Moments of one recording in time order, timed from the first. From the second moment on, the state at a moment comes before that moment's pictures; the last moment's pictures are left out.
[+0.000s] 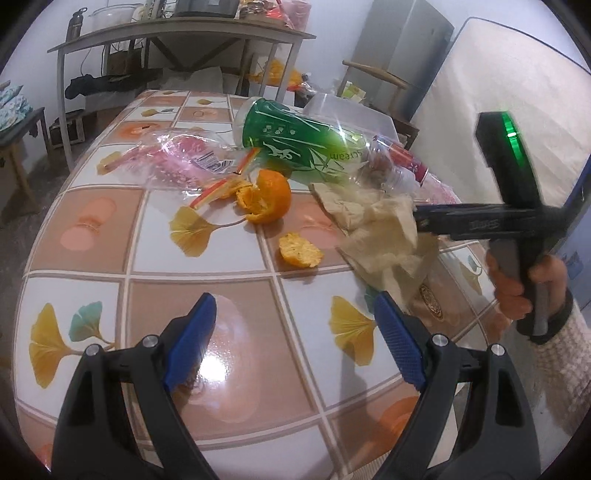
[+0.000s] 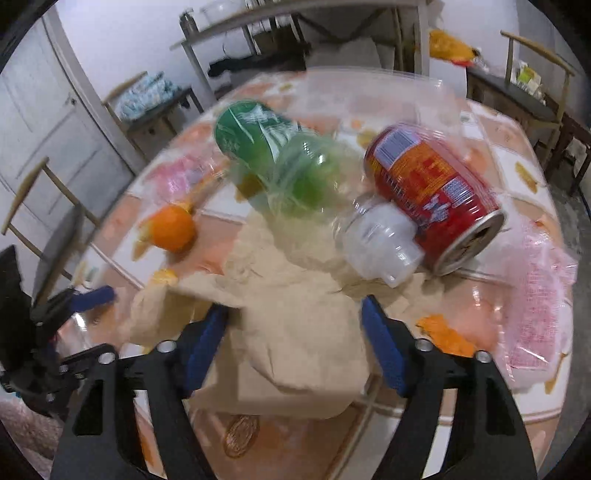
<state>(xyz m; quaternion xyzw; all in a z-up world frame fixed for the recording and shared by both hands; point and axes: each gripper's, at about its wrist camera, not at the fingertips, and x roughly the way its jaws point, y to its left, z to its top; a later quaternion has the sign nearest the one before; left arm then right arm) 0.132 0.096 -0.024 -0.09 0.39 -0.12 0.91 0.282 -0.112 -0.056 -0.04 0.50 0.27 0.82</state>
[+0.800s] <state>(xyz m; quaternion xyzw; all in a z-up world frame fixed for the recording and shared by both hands) 0.130 0.119 -0.012 -0.16 0.33 -0.17 0.91 0.243 -0.183 -0.053 0.33 0.55 0.41 0.65</state>
